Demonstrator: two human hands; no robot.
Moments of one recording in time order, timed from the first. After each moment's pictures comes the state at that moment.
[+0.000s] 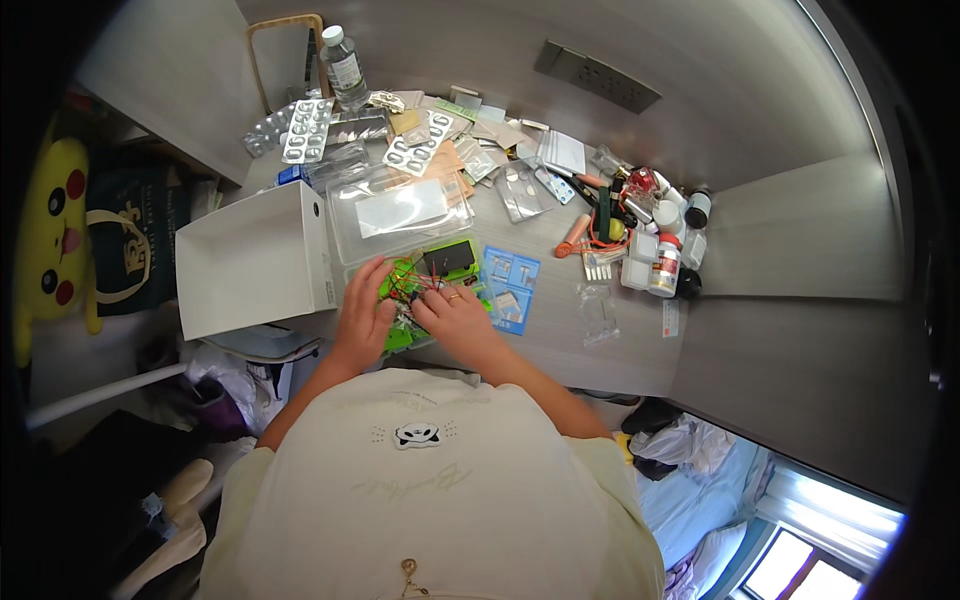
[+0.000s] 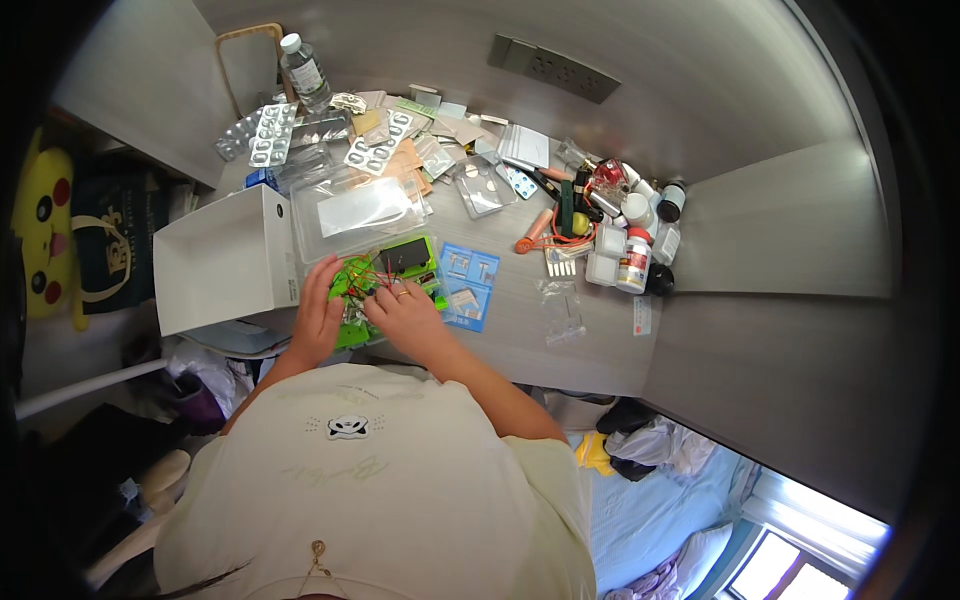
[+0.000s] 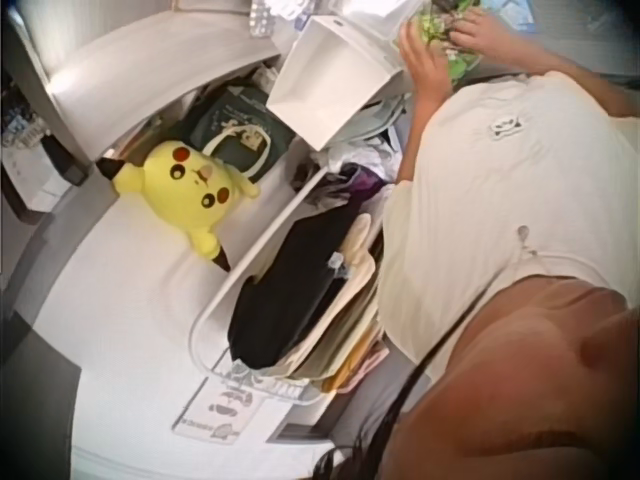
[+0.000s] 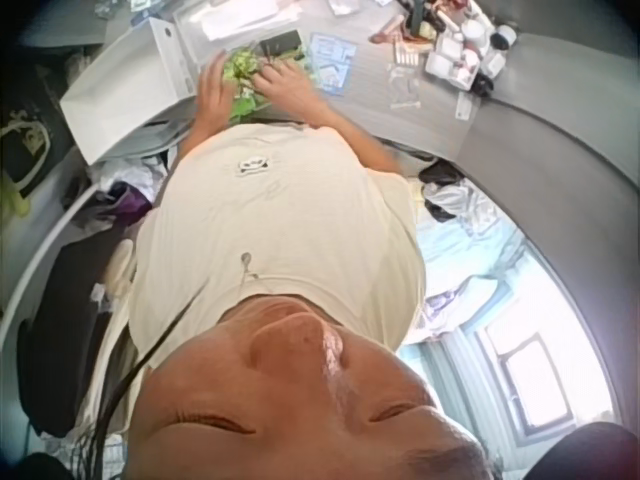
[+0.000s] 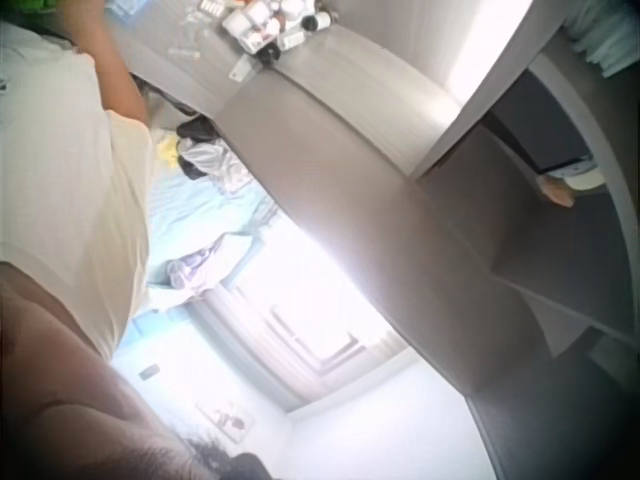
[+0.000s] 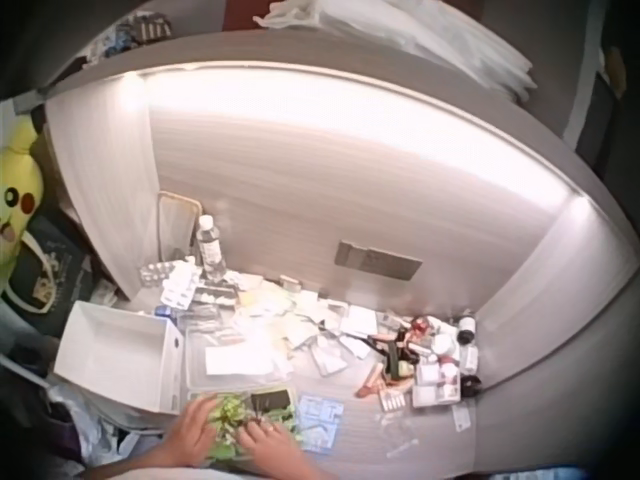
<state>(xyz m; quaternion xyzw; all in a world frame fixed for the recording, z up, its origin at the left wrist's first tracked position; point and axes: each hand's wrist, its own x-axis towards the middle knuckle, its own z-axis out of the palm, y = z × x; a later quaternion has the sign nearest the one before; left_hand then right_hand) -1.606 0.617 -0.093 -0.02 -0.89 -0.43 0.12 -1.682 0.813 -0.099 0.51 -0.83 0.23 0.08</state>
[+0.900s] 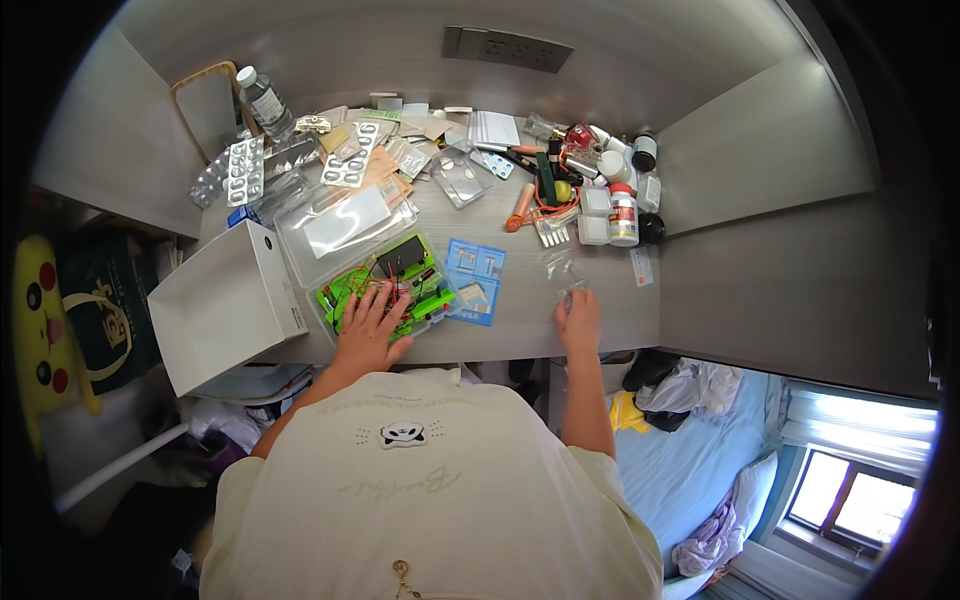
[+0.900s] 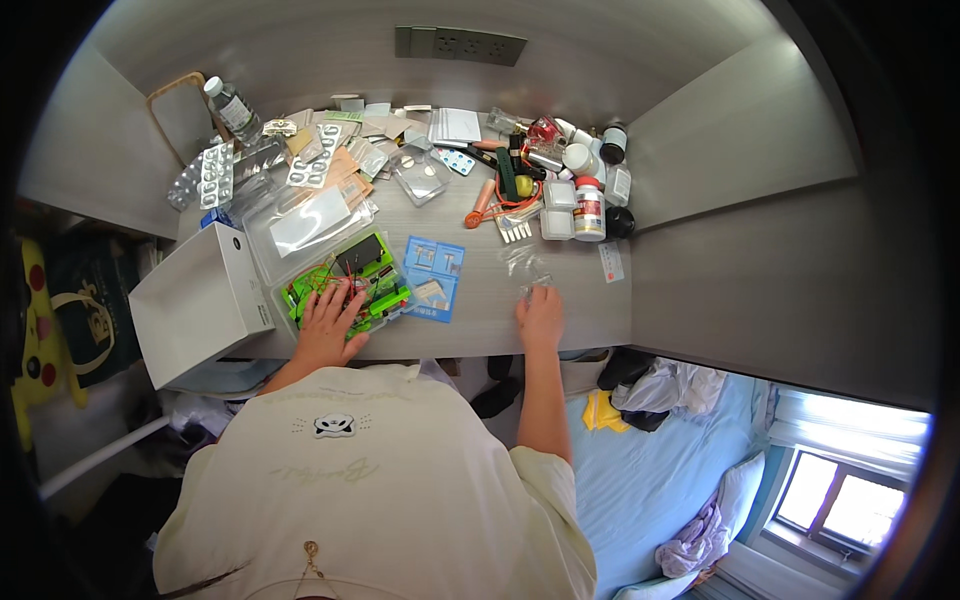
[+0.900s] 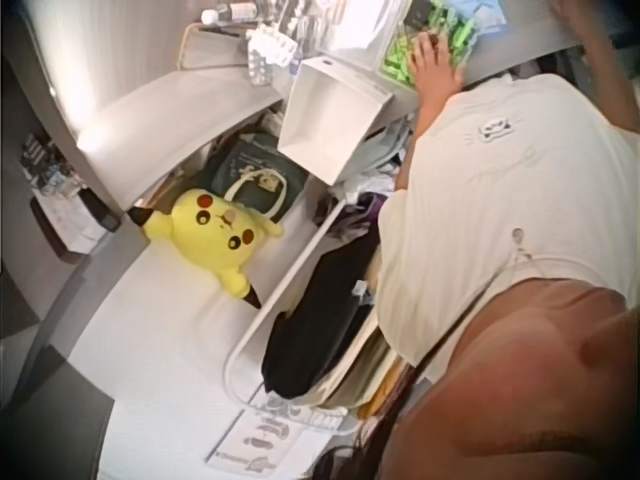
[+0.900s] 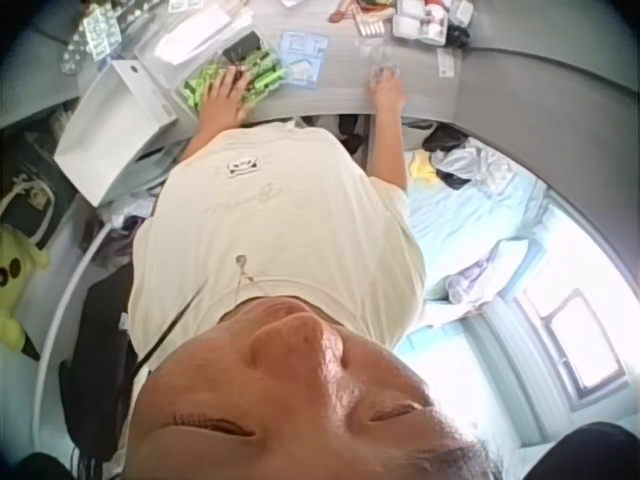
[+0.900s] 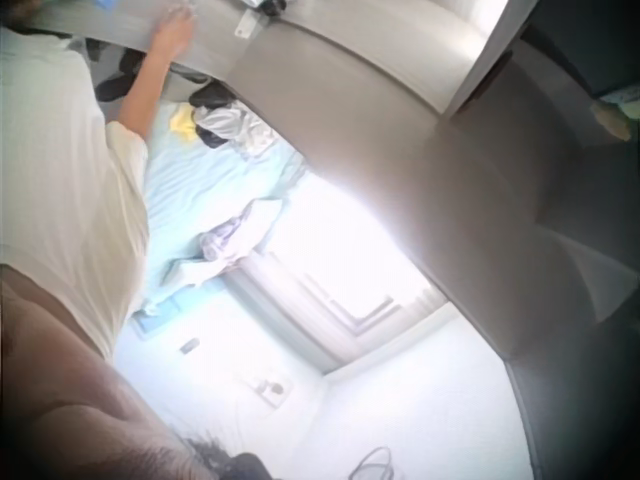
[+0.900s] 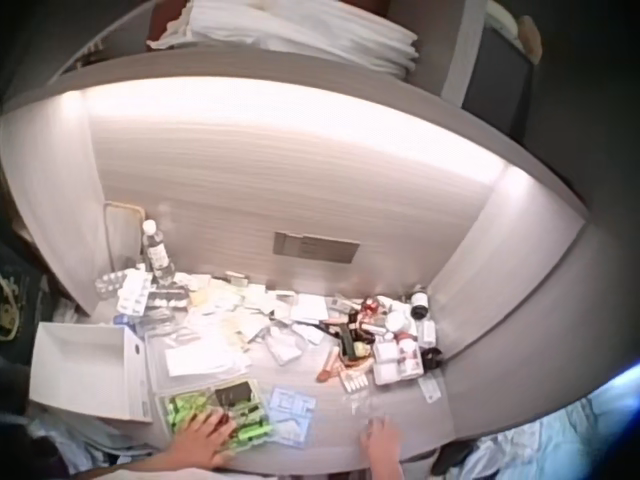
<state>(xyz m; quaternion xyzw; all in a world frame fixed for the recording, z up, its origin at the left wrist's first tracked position) -1.605 0.645 -0.146 -0.18 -0.97 -0.17 -0.01 -1.663 1.050 -0.167 -0.03 -0.99 0.13 0.06</state>
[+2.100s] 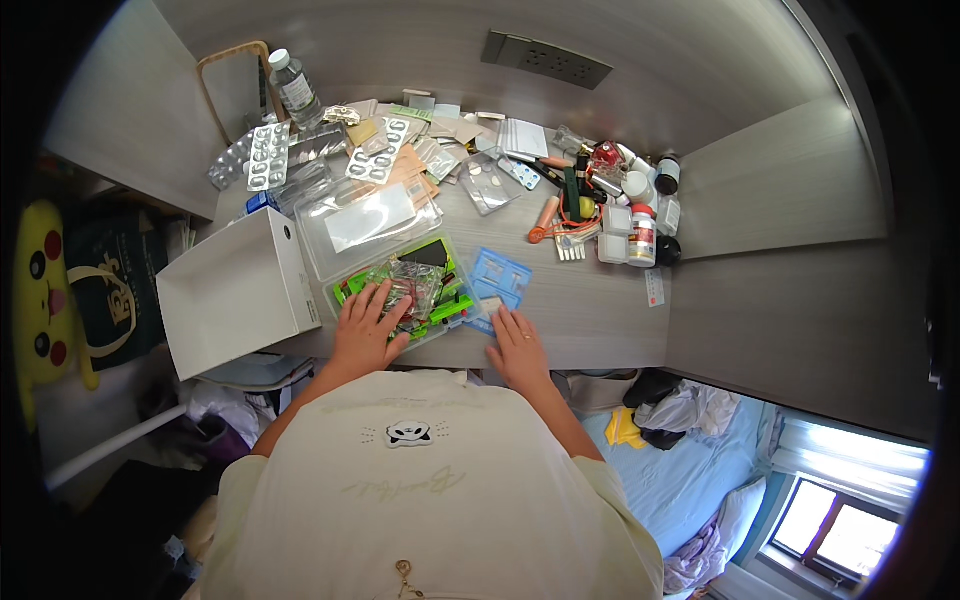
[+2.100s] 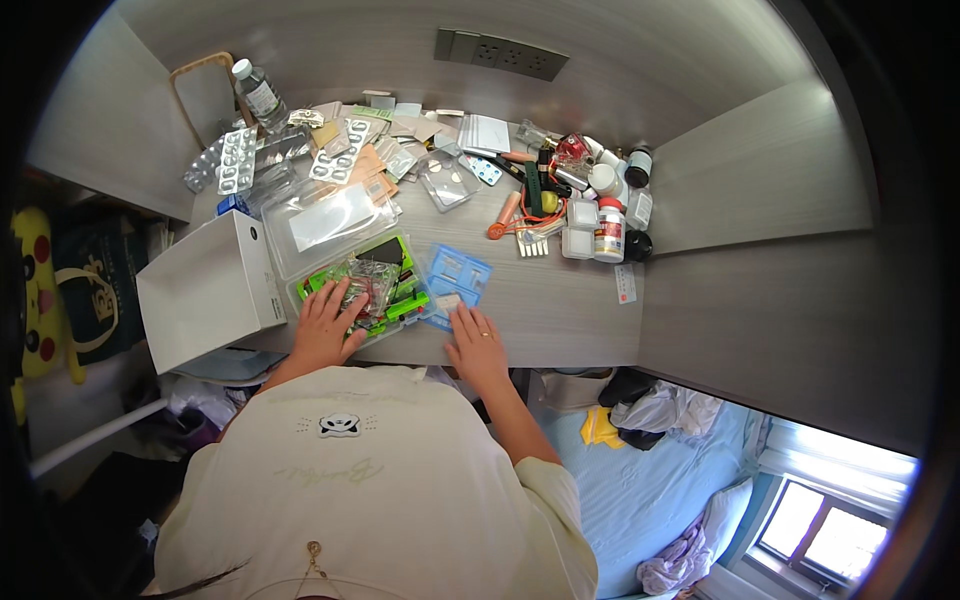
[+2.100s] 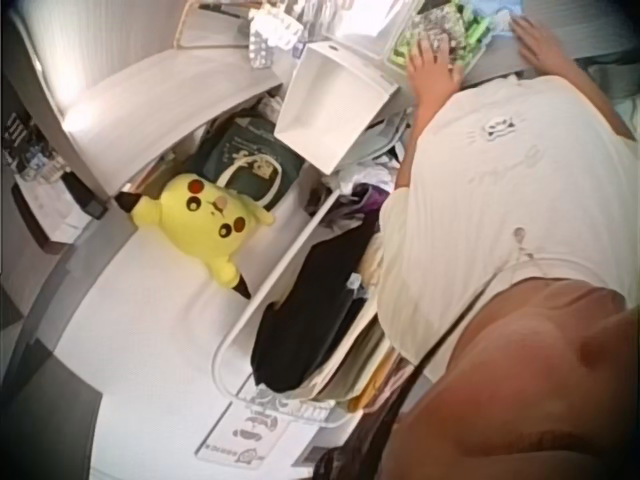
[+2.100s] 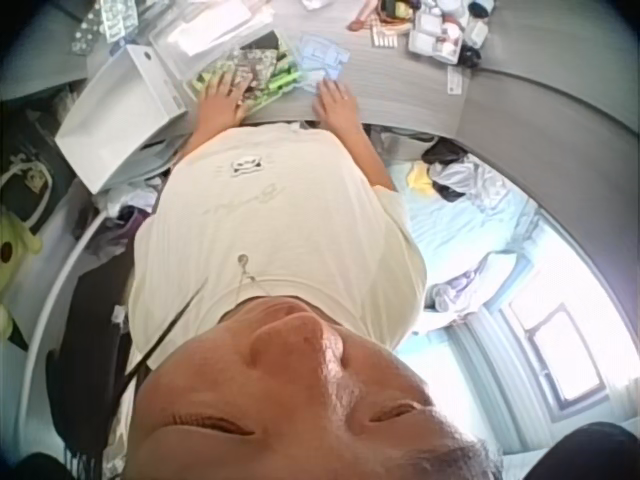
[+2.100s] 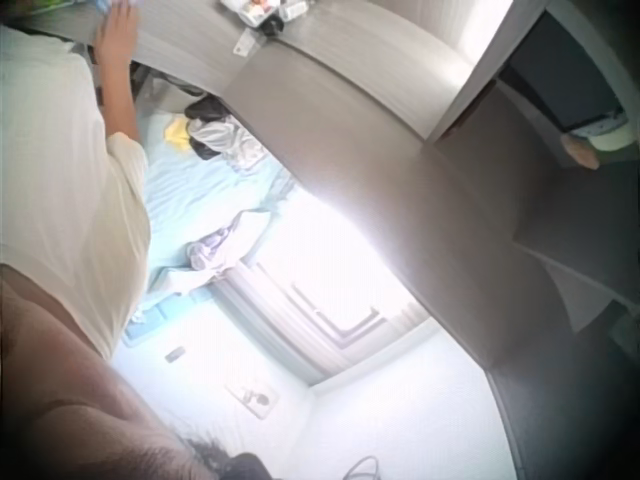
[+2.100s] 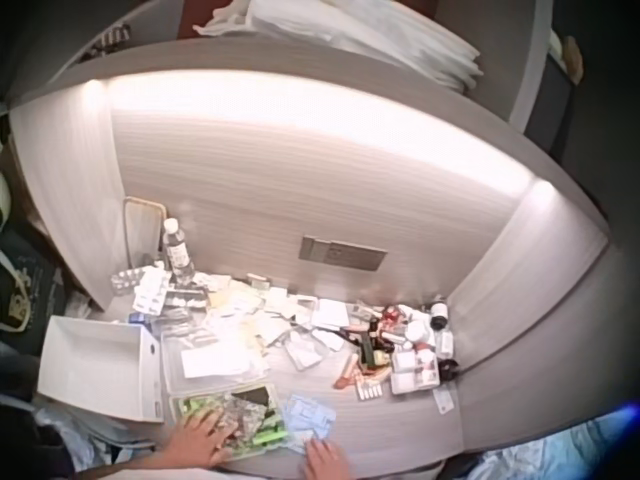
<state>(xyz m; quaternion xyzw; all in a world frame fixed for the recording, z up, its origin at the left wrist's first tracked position) -1.605 0.625 -0.128 -0.15 -0.98 -0.16 0.00 -1.621 0.943 -0.159 0.26 -0.96 0.14 -0.04</state>
